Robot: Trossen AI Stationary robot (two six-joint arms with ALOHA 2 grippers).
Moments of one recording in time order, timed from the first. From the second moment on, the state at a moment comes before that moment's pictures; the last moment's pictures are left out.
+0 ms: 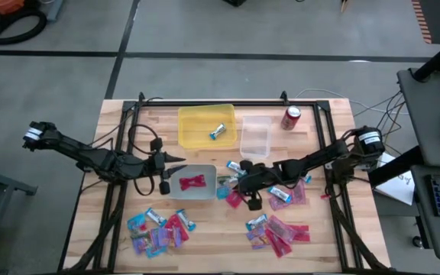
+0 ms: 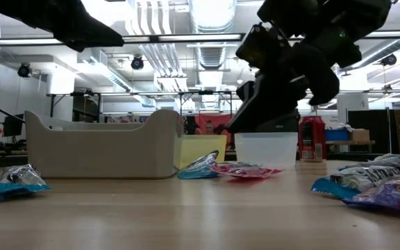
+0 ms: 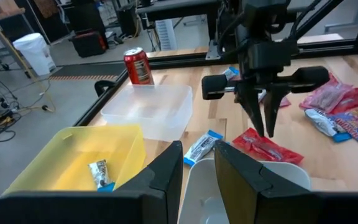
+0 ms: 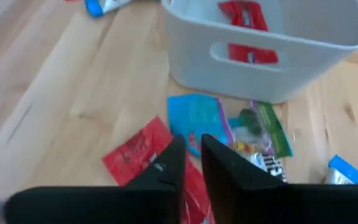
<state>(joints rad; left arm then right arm) -0.33 0.82 0.49 0.03 -0.58 -0.02 0.16 1.69 0.77 0.25 -0.01 -0.06</state>
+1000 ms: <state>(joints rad) -0.33 0.83 0.49 0.04 -0.58 -0.05 0.14 1.81 0.78 0.15 -0.05 -0.15</state>
